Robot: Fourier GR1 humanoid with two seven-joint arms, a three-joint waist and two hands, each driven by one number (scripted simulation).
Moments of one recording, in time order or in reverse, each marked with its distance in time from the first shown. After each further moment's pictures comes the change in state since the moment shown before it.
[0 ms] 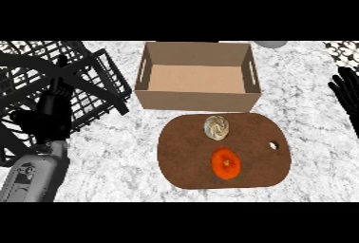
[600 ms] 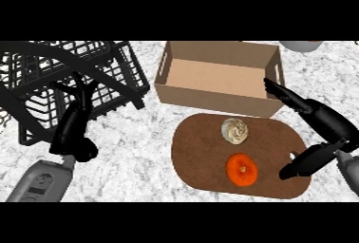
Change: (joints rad) left arm 0.034 0.115 -0.221 0.006 -0.370 -0.028 -0.105; right arm -0.158 -0.025 0.266 0.017 0.180 0.269 -0.156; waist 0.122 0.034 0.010
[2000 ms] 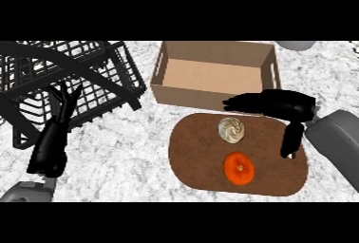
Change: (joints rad) left arm 0.150 0.007 0.073 -0.166 0.087 -0.055 0.088; right arm -0.381 -0.054 0.361 0.341 0.581 0.136 -0.333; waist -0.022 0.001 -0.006
